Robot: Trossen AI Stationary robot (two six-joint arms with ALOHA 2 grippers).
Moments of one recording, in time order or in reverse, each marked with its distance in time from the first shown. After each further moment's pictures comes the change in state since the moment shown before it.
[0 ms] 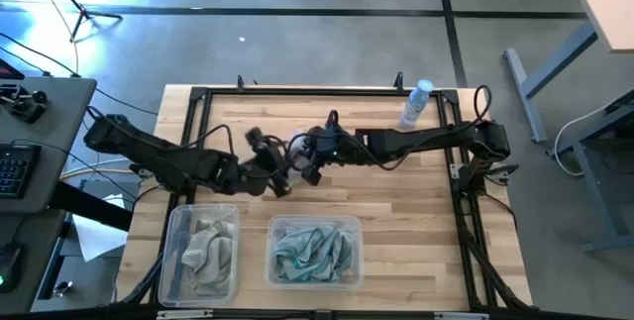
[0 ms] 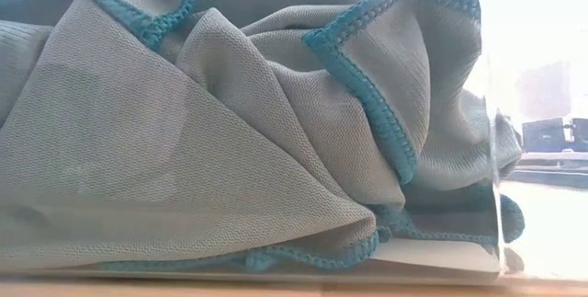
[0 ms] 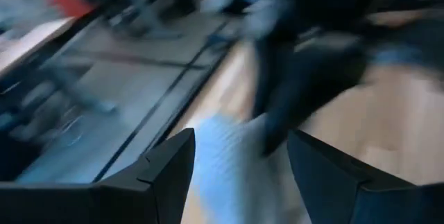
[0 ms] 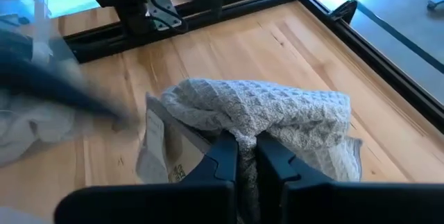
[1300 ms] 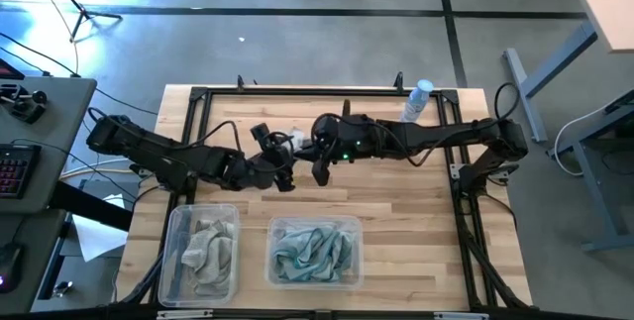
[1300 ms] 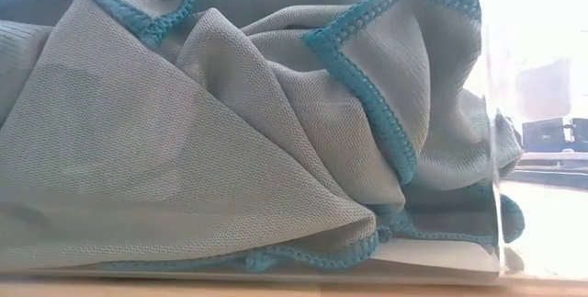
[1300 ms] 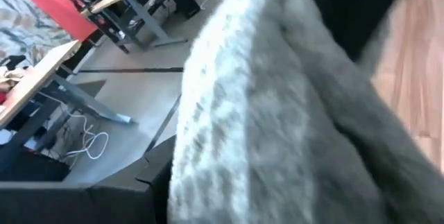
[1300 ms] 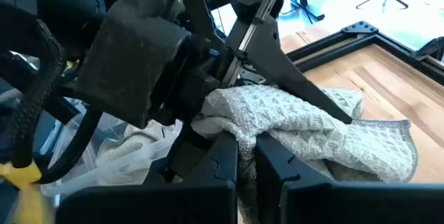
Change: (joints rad) left arm 0.057 0.042 -0.001 0.079 0.033 0.198; right arm 0.018 -0.133 0.002 0.121 -0.219 0.128
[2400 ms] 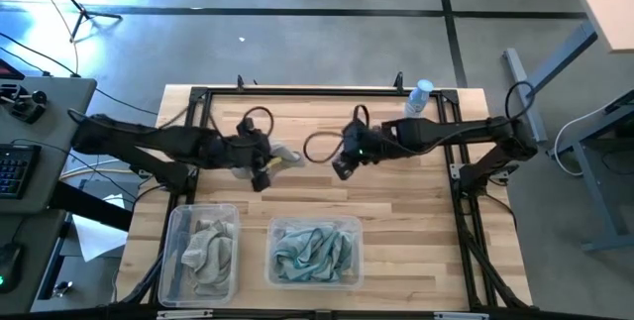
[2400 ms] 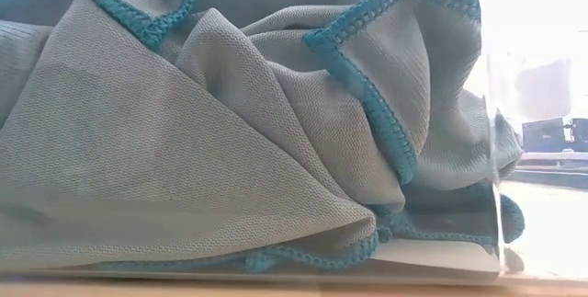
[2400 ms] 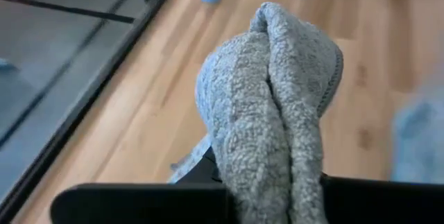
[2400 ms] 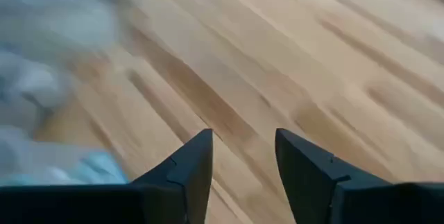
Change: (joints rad) left arm 0.091 -0.189 0.012 -0.288 0.411 -0.254; right arm -0.006 -0.072 -0.002 -0.655 0.168 0.368
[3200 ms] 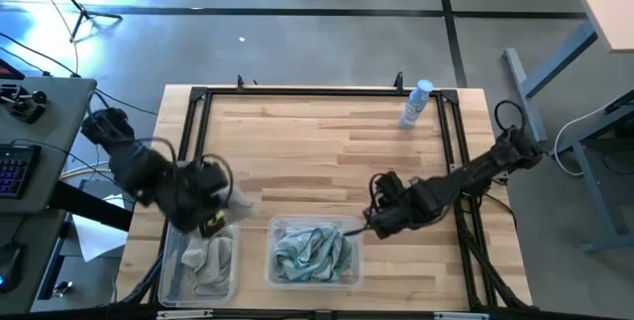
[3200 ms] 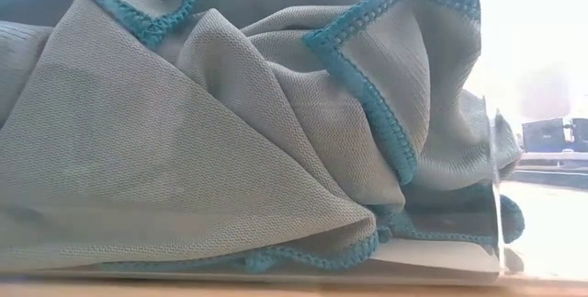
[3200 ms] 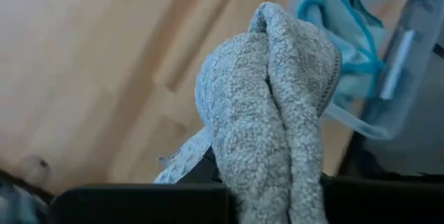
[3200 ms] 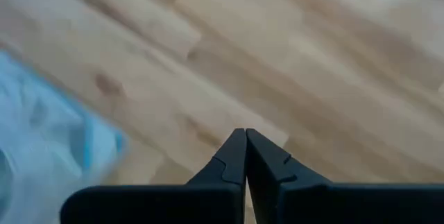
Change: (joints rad) left arm -0.521 0.117 0.486 -0.850 0.118 -0.903; right arm 0.446 -0.003 -0.161 -0.379 0.181 0.692
